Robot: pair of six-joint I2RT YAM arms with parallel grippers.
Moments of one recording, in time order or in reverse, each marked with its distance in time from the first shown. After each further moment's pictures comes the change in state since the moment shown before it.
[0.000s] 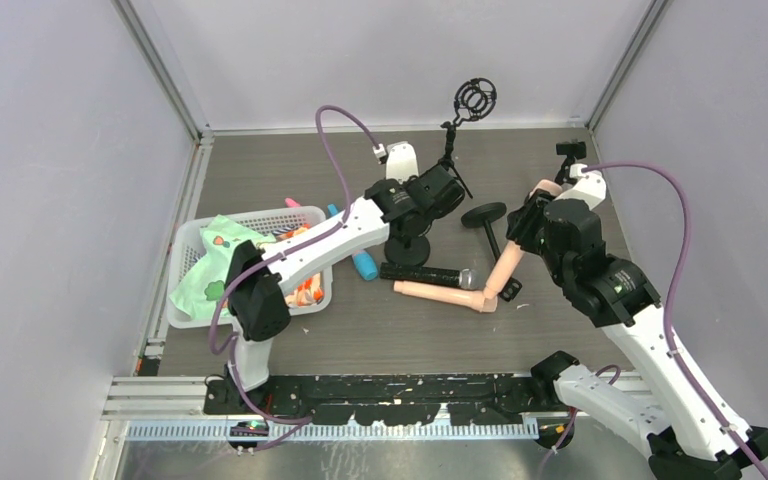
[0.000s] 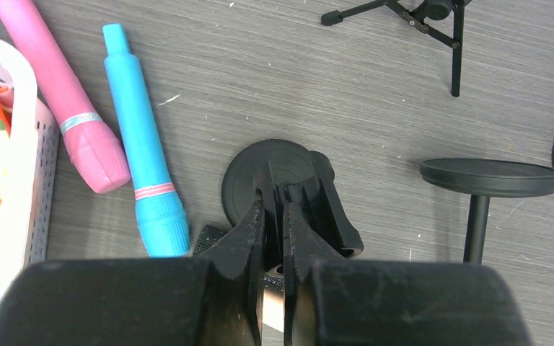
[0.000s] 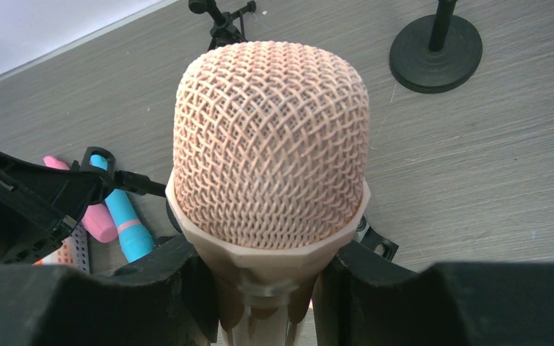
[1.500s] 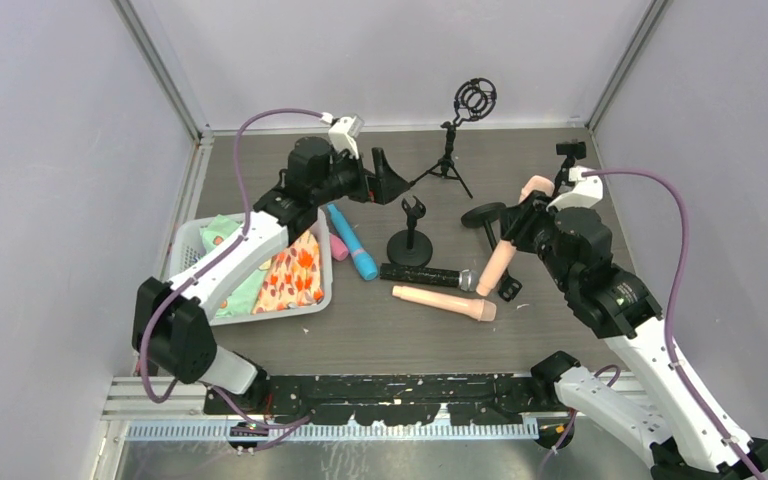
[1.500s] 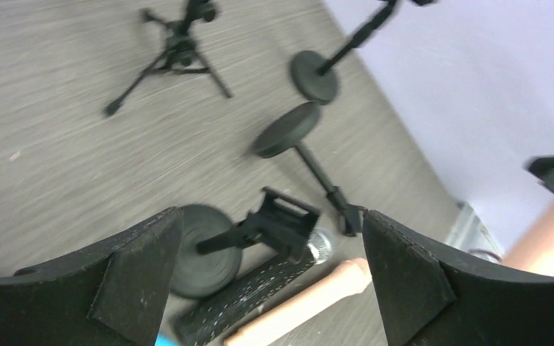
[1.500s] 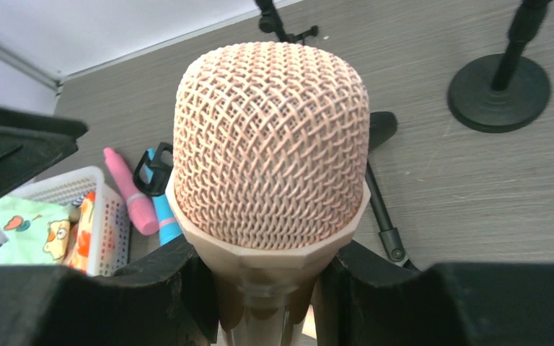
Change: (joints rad) left arm 0.410 -0.488 -0.649 0.850 1.023 0.547; right arm 0.000 -0.063 -0.060 0.145 -0.097 -0.072
